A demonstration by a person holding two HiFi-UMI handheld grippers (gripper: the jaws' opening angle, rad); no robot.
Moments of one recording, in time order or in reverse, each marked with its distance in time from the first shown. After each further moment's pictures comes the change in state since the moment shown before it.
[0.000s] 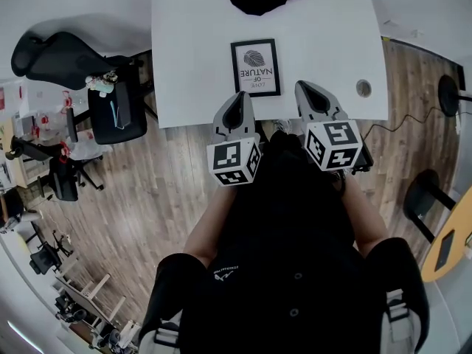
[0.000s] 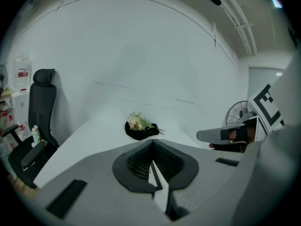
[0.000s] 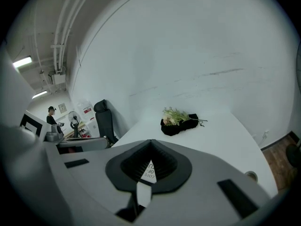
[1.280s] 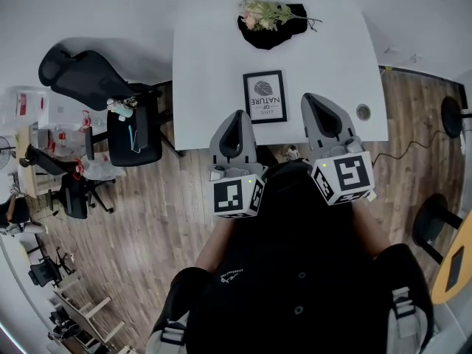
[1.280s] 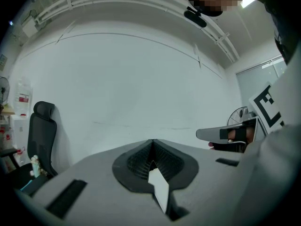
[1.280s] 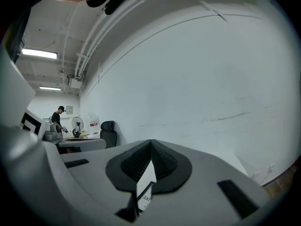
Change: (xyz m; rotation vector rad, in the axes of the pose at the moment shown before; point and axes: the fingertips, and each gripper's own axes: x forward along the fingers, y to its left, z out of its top) left arm -0.079 -0.033 0.117 0.121 -0.332 0.009; right arm -0.084 0.051 0.115 -0.181 -0.354 0.039
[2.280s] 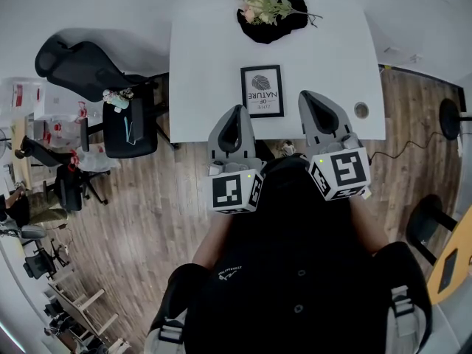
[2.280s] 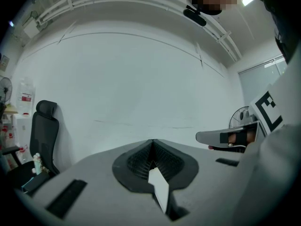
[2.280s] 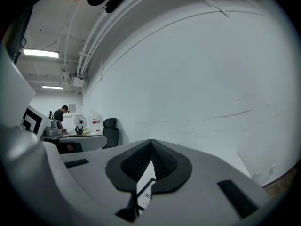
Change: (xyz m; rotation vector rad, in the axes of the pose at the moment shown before) left arm 0.003 -0.002 -0.007 -0.010 0.008 0.025; right arm 0.004 -0.002 -0.013 -0.007 0.032 0.028
